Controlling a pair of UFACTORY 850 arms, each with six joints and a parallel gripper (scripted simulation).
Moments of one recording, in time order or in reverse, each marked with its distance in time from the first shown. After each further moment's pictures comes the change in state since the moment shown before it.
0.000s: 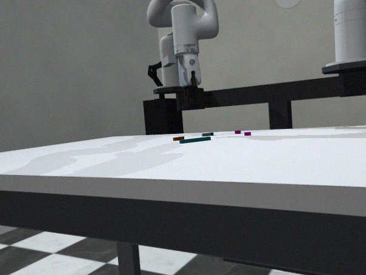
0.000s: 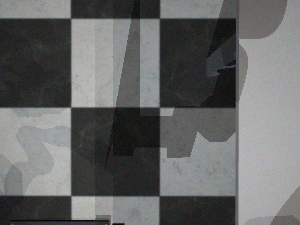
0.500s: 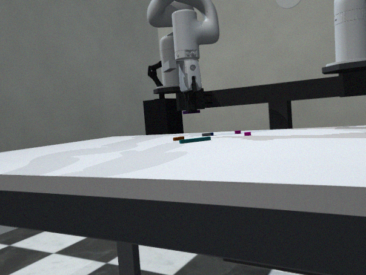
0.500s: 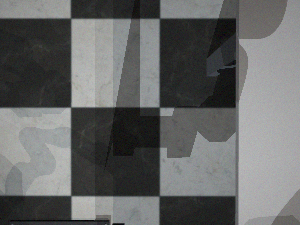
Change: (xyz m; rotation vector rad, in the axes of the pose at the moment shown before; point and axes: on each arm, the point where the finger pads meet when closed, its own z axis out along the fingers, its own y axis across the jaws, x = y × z) left arm 0.000 0.000 0.000 0.000 0.000 0.000; right arm 0.000 0.000 0.017 0.000 0.003 0.001
